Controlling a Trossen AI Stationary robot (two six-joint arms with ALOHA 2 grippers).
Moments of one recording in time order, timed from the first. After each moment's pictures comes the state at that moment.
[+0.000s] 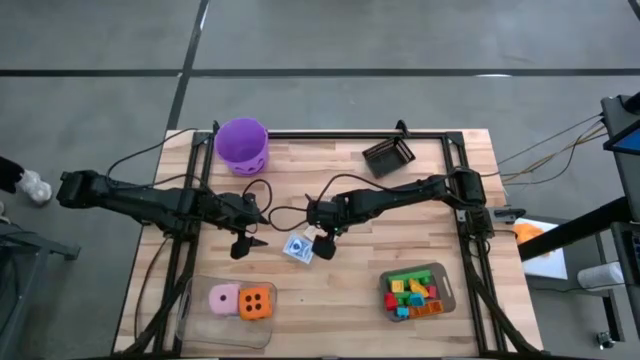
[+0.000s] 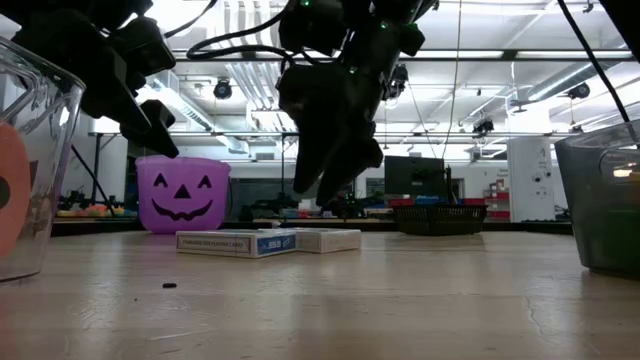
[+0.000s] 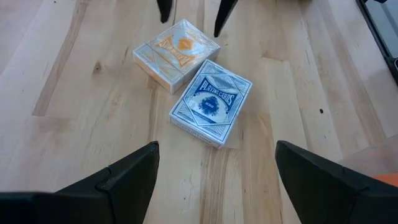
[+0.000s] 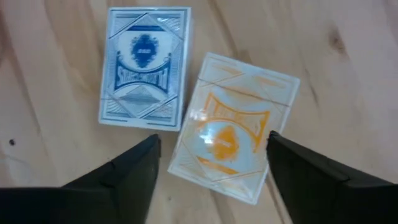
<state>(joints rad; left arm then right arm) -0.06 0.91 0.47 -0.32 0.08 -0.18 0.04 2.03 1.52 -0.62 -0.03 0.47</state>
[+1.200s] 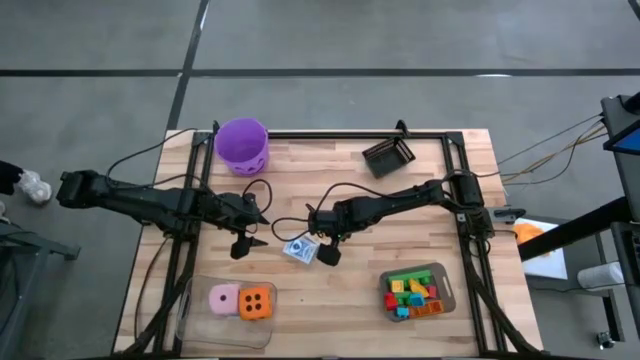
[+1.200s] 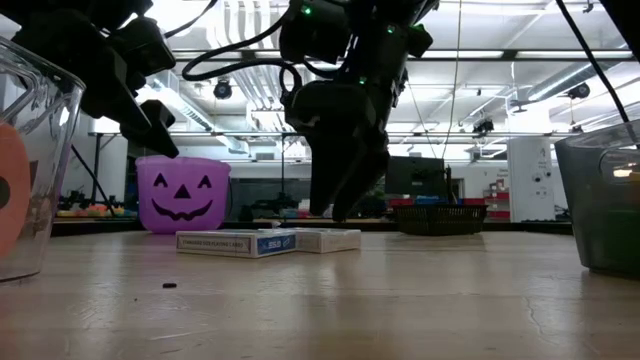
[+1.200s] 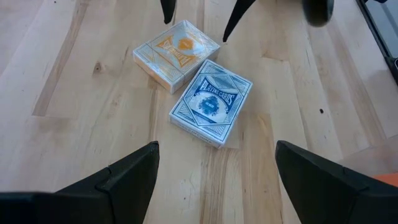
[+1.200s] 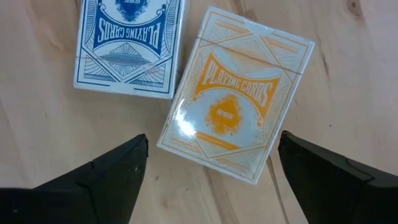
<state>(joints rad) -0.06 0.91 0.47 -0.32 0.08 -0.18 0.08 2.06 1.51 -0.67 0.02 0.44</state>
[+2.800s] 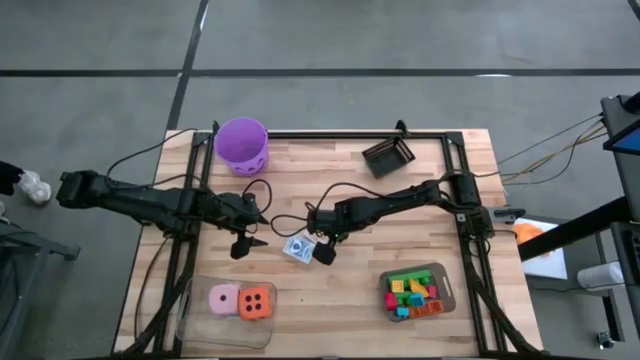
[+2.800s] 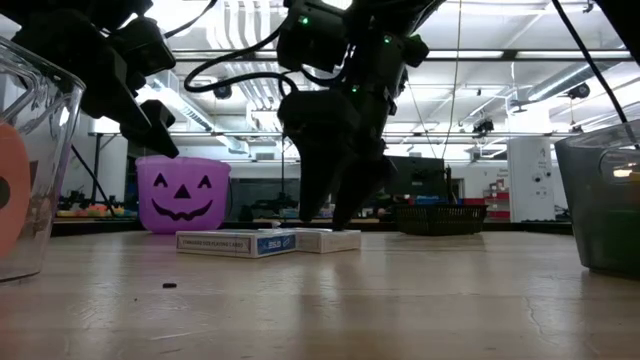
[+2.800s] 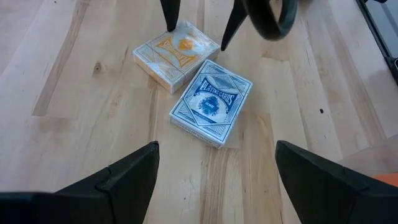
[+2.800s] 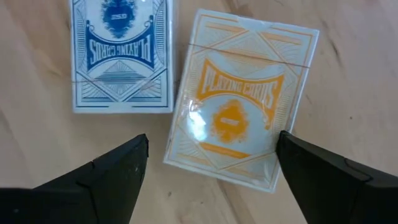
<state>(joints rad) -0.06 0.91 0.47 -0.32 0.08 -0.18 0.07 2.09 1.50 -0.63 -0.02 0.58</state>
